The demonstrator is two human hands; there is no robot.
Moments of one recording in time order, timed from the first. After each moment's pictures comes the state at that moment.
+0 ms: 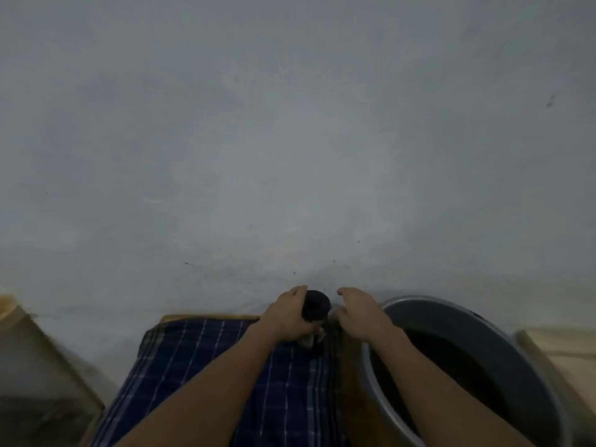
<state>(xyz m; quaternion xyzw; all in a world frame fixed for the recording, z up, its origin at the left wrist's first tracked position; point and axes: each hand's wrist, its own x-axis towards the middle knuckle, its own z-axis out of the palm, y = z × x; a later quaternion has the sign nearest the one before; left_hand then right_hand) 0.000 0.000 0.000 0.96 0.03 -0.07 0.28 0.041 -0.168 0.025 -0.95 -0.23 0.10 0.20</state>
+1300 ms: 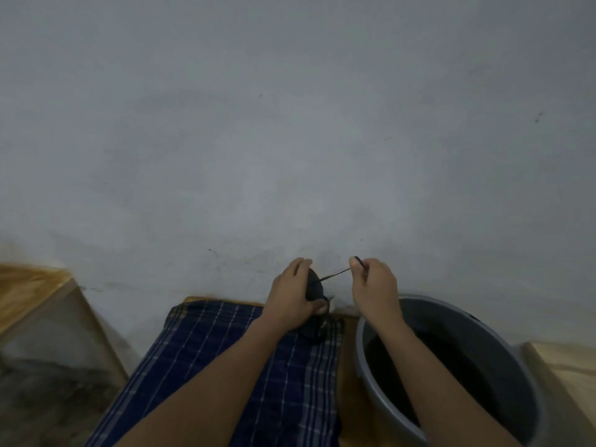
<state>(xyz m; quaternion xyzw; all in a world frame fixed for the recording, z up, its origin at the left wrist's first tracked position) -0.046 -0.029 0.037 0.95 0.07 0.15 0.25 0.002 -0.186 0.075 -0.88 -0.16 -0.09 0.44</state>
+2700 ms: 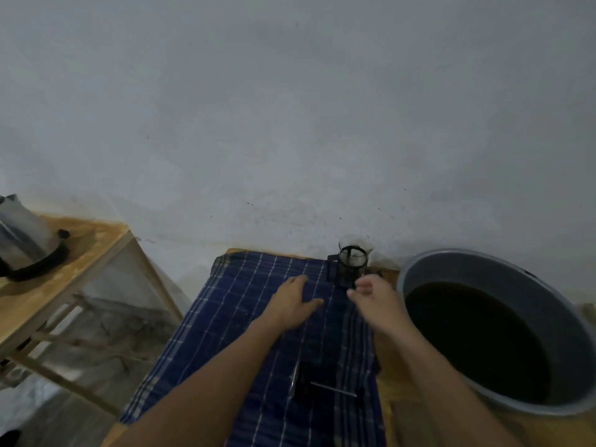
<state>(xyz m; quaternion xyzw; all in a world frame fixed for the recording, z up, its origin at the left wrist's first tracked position) -0.139 -0.003 -0.029 0.93 0.19 -0.04 0.30 -0.073 -0.176 0.008 -0.86 -0.14 0.19 0.45</state>
